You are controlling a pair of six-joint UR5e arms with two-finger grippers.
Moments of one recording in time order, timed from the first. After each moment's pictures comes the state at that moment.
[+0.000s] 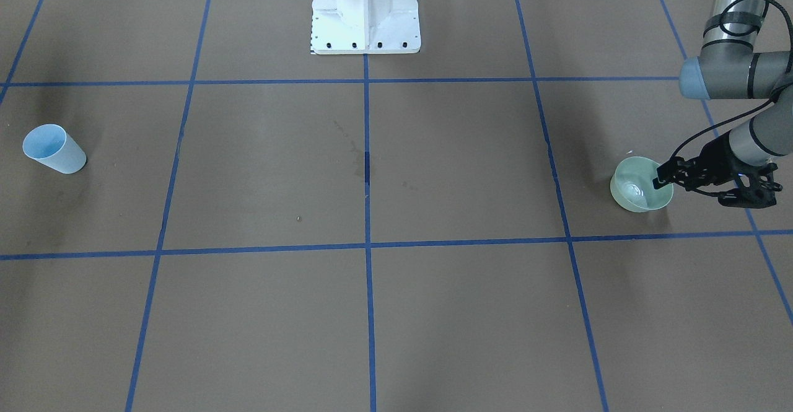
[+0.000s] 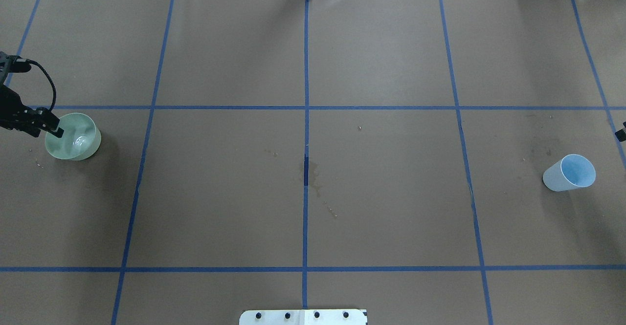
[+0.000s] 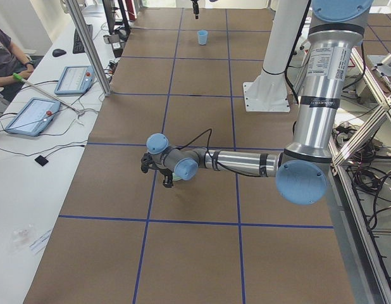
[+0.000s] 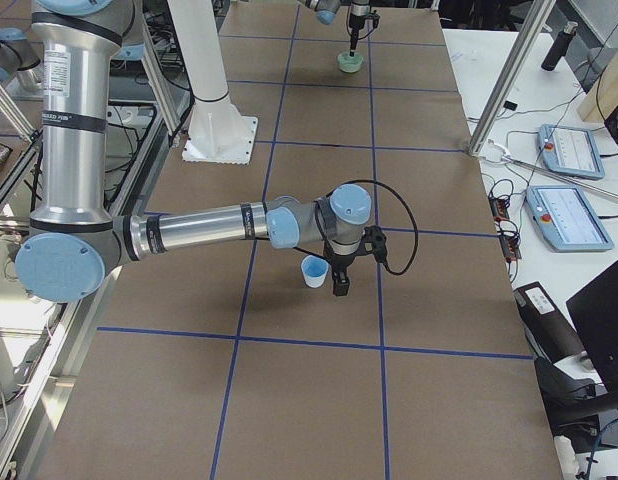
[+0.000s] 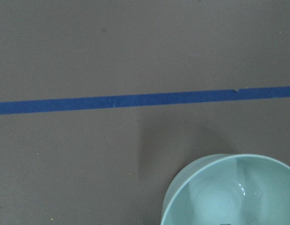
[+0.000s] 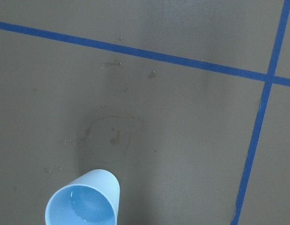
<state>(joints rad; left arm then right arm) -1.10 -1.69 -1.43 -2.05 -2.37 -0.58 1.32 -1.67 1.82 -1.53 2.35 0.13</state>
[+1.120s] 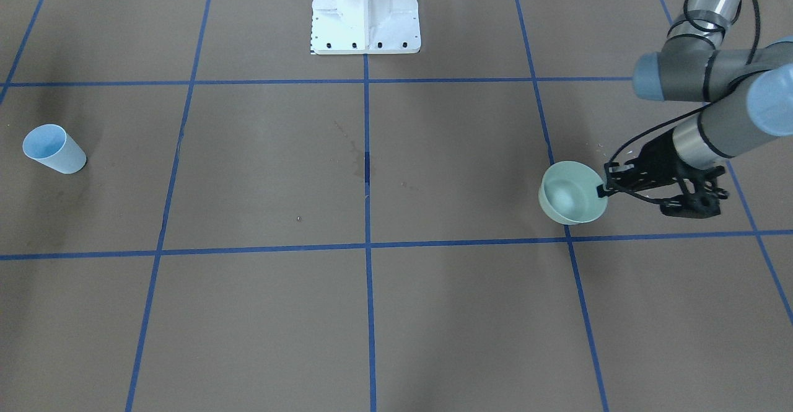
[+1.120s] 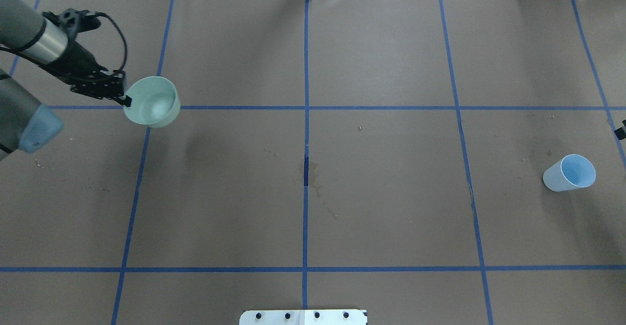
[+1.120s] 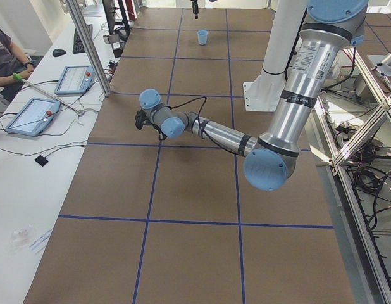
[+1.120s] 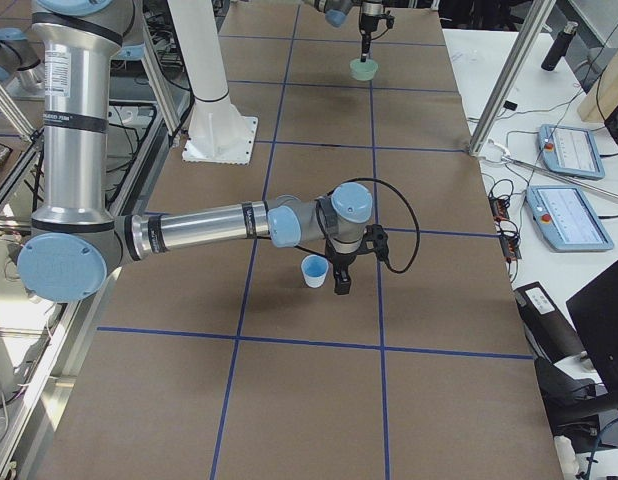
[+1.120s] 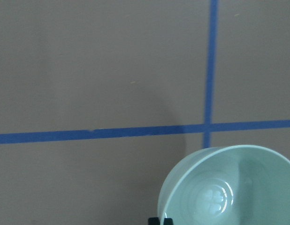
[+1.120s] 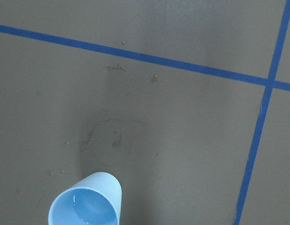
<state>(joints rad) -1.00 -1.94 -1.57 -1.95 -2.43 -0.90 1.32 -1.66 1.82 -1.53 2.35 0.13</state>
